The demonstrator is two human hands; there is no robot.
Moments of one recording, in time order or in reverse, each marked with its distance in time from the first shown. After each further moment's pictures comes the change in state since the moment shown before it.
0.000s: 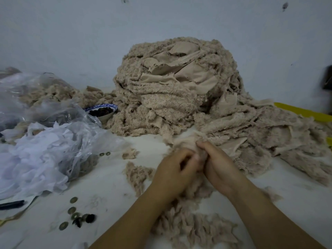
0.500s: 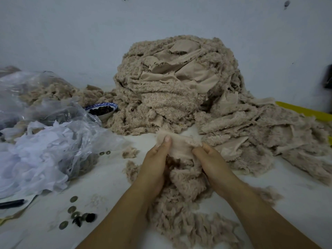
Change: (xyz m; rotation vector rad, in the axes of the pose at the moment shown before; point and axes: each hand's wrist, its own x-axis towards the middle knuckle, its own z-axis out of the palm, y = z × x) left_hand 0.012 -0.014 -0.018 -0.852 0.179 -0.539; right_hand 0.001 0.013 0.004 -0.476 0.095 -0.090
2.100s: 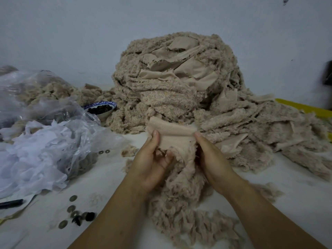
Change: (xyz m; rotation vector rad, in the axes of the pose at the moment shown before) left_hand 0.008 0.012 -0.013 -0.478 -0.131 -0.072; right_hand 0.003 -0.003 0.003 0.241 -0.086 -0.007
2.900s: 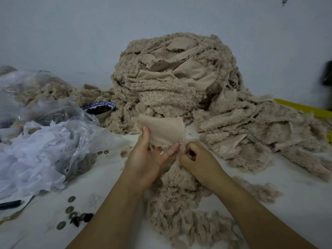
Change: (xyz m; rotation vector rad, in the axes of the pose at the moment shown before) left_hand 0.002 0.006 0.000 -0.008 -0.028 0.087; right_hand -0.002 0.003 0.005 -0.791 0.036 -0.190
